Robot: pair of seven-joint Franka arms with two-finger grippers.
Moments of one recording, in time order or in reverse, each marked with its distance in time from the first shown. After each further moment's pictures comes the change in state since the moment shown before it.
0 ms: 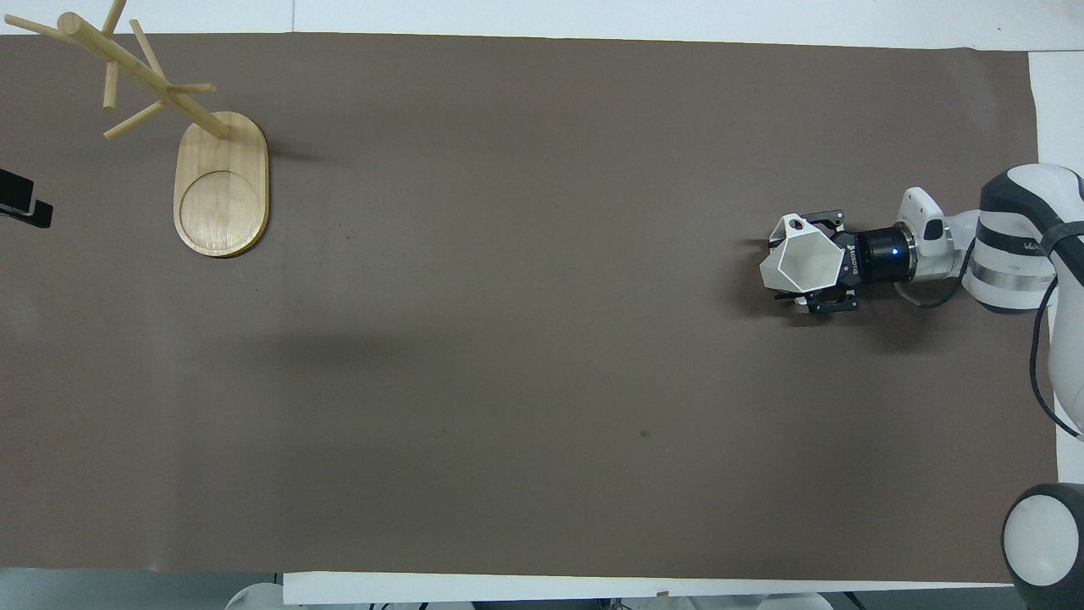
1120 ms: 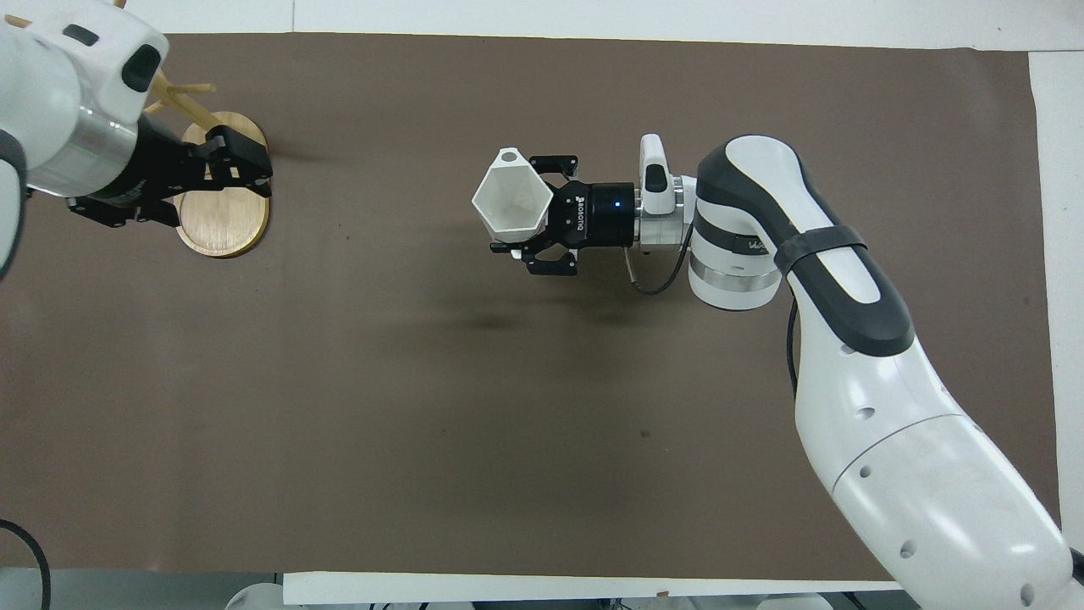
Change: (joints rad) left arm -0.338 0.011 -0.018 -0.113 0.000 0.241 -0.688; right arm 0.691 -0.195 0.007 -0.032 0.607 0.501 0.315
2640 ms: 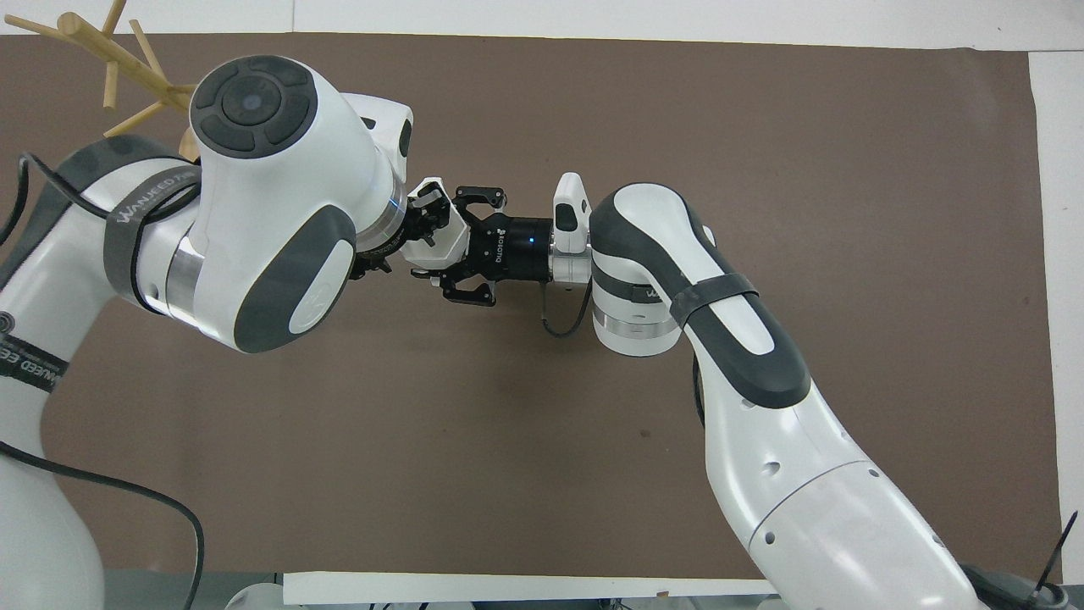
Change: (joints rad) left arm -0.210 0.115 -0.002 -0.109 0.000 0.181 -0.437; right arm 0.175 0.000 -0.006 0.009 0.145 0.217 0.000
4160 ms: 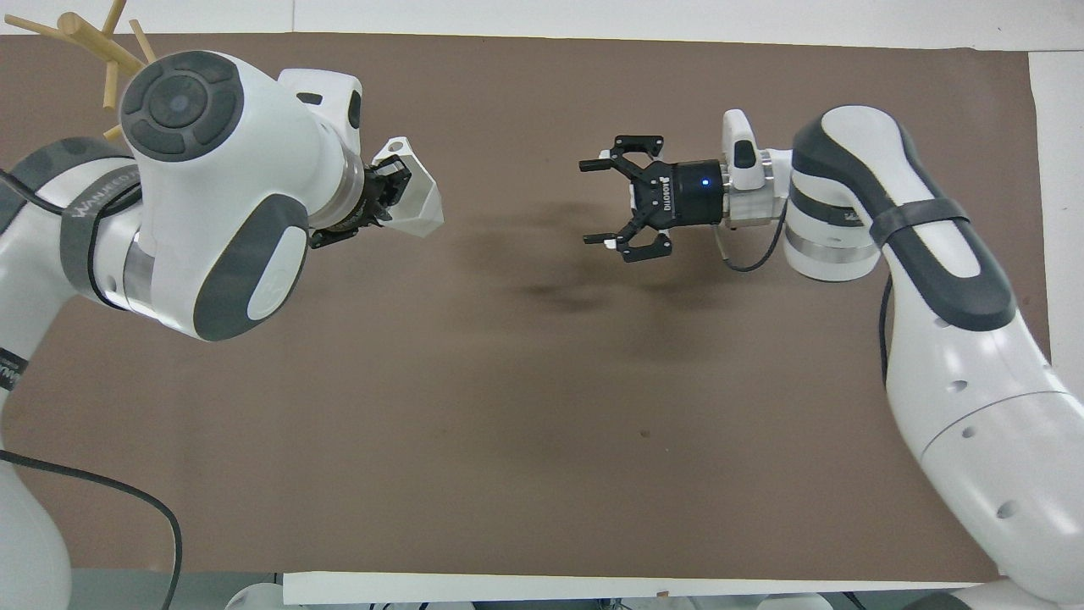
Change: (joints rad) left arm 0.083 -0.018 0.027 -0.064 0.025 0.227 -0.016; right arm -0.466 -0.006 -0.020 0.018 -0.490 -0.452 0.006
